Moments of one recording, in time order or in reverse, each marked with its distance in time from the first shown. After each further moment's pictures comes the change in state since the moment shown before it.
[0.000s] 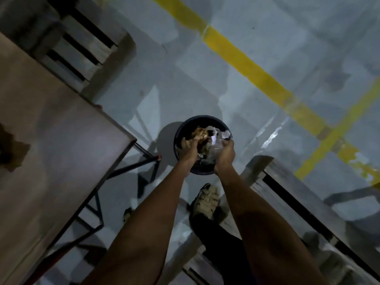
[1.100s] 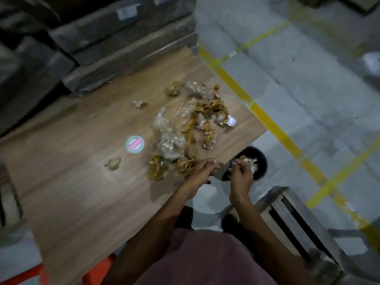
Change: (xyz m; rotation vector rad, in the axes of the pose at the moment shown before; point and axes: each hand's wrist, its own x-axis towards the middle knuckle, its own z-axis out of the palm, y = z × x) left_hand -0.416 -0.116 -0.362 -0.256 -0.238 0.374; right_hand -0.527 0.132 0.013 -0.242 -0.142 -0.673
